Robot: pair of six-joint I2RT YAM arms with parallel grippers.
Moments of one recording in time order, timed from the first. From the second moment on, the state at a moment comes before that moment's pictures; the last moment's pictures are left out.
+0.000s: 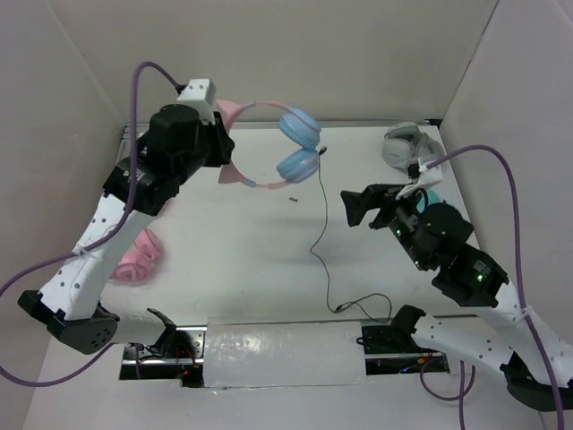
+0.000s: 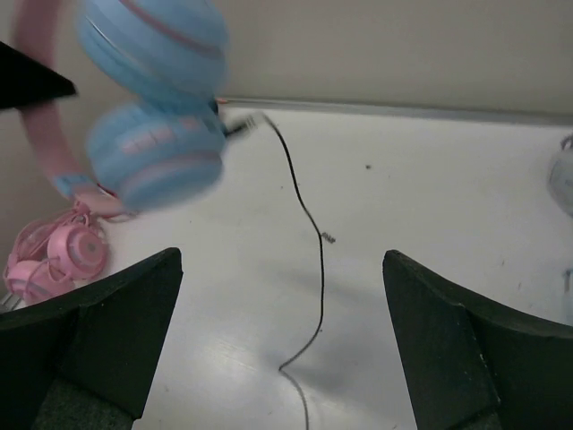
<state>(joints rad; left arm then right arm) -0.58 1.33 1.70 -0.77 -0.25 -0.35 0.84 0.74 1.17 -0.46 0.45 0.24</state>
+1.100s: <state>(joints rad) -0.53 1.32 1.98 -0.67 -0.02 -0.39 0.66 1.18 0.43 0.29 -0.04 0.21</state>
